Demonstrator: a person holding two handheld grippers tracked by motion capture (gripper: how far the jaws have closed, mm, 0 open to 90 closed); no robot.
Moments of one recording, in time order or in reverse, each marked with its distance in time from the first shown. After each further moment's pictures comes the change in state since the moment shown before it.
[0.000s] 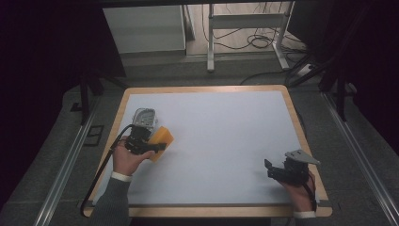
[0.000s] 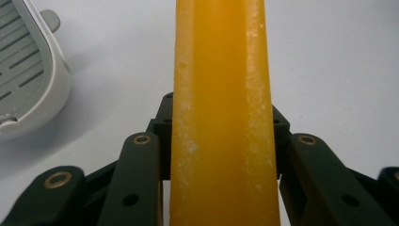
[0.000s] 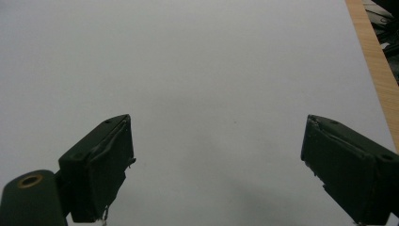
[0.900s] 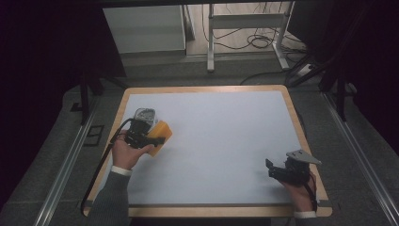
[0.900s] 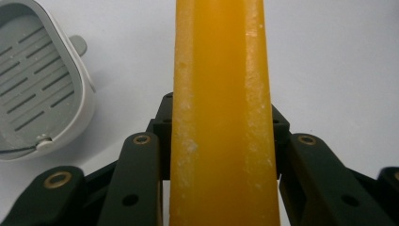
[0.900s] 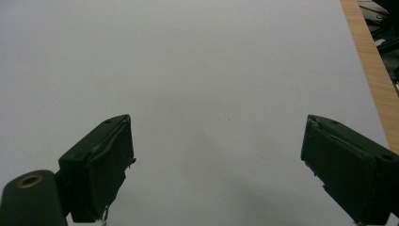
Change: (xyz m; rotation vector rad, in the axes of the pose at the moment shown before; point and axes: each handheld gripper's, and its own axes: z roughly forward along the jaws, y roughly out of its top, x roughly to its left) left arm 0.006 0.016 -0.006 -0.007 0.032 -0.005; right arm -0.003 0.000 -0.001 0.001 -0.011 0.017
